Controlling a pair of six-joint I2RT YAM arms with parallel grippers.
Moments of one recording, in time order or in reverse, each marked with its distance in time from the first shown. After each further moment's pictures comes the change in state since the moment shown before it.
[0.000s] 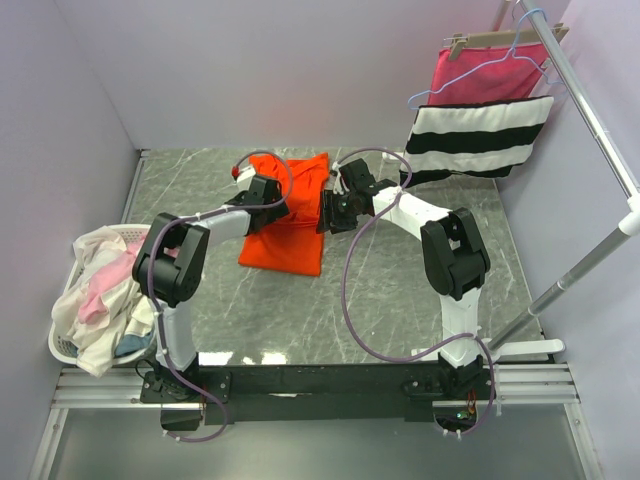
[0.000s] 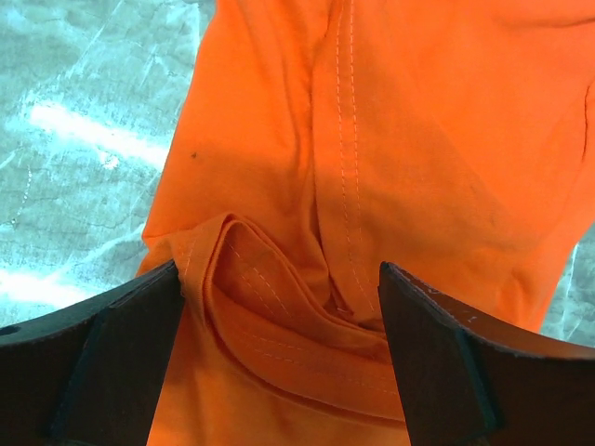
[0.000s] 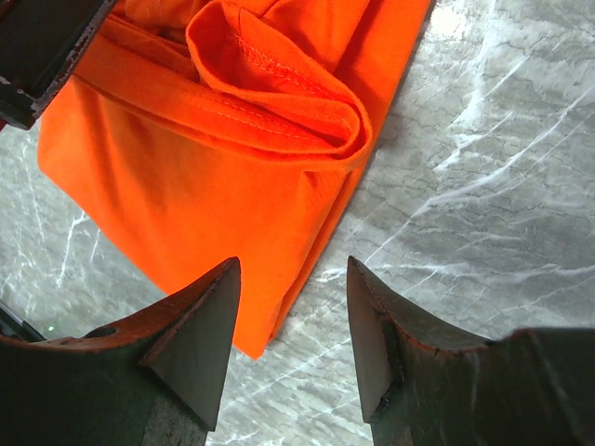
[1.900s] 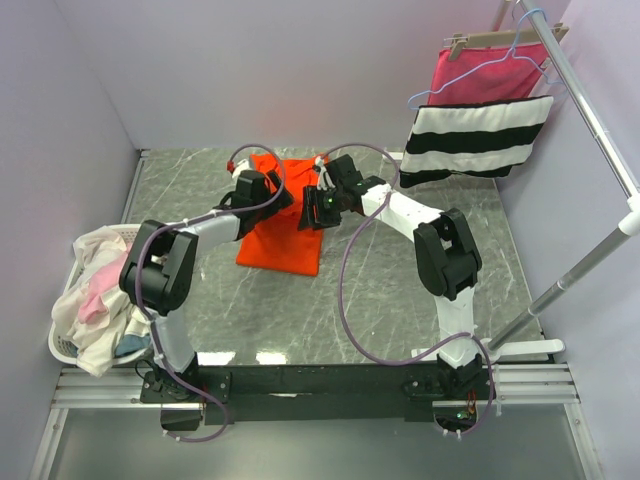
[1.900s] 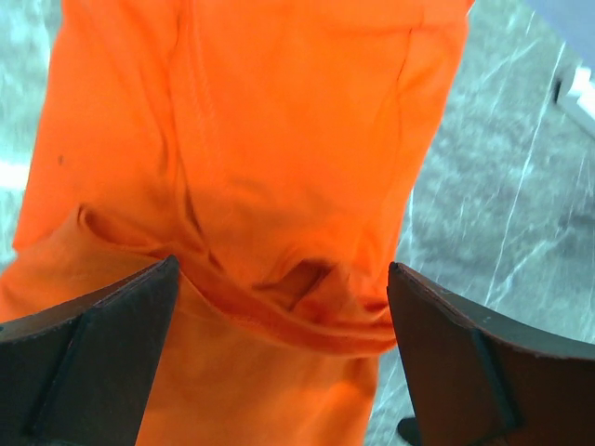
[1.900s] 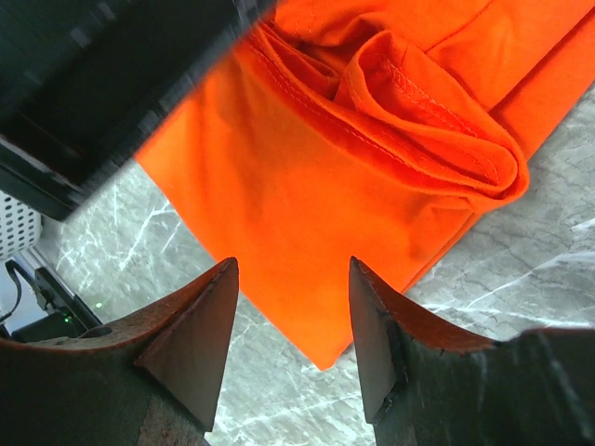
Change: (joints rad) left arm 0.035 -0.095 -0.113 0.225 0.260 -0.042; right arm 0.066 0.032 0.100 0.012 -0.086 0.027
